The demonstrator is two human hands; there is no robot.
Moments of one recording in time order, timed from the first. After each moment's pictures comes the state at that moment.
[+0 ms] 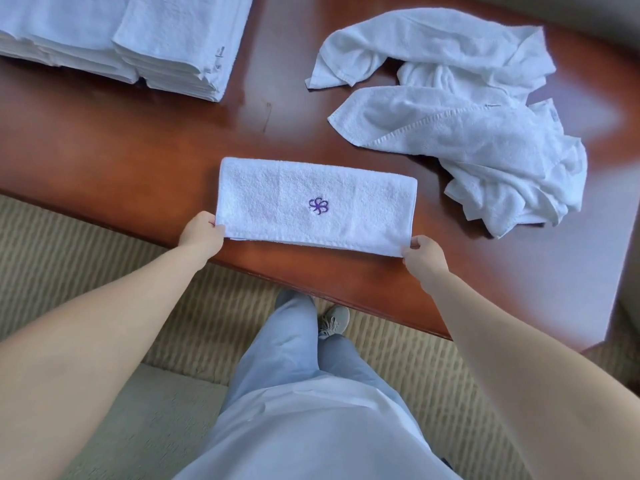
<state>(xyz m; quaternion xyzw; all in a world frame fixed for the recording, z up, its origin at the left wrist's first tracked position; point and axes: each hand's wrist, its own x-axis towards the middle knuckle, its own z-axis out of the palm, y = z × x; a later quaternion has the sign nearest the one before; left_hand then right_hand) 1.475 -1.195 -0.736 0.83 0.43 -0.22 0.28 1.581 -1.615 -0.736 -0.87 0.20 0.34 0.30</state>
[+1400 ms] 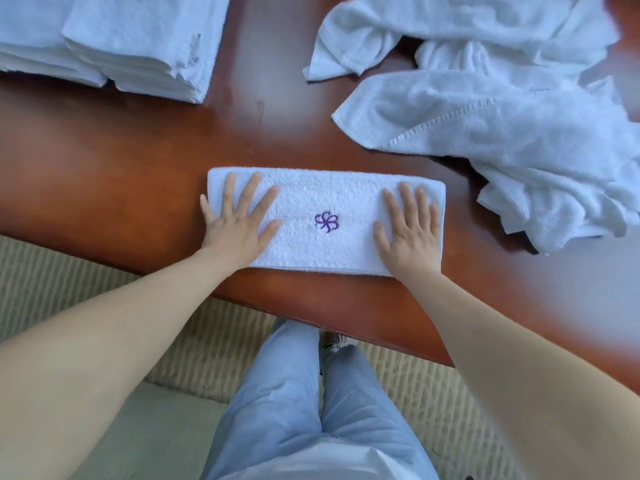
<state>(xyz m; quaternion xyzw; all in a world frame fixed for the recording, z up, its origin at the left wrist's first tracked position) 1.541 -1.228 -0.790 0.98 0.07 -0.21 -0.02 1.615 -1.551 -0.798 -0.98 -0.14 0.16 0.06</state>
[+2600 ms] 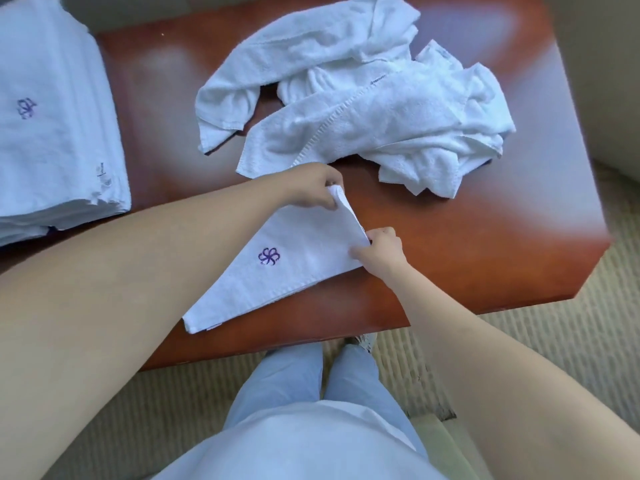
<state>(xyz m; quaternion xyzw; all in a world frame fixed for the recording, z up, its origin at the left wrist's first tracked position) 1.747 -1.441 -0.679 0.86 -0.20 -0.42 0.20 1.597 -1.602 -0.738 -0.82 0.26 0.33 0.39</state>
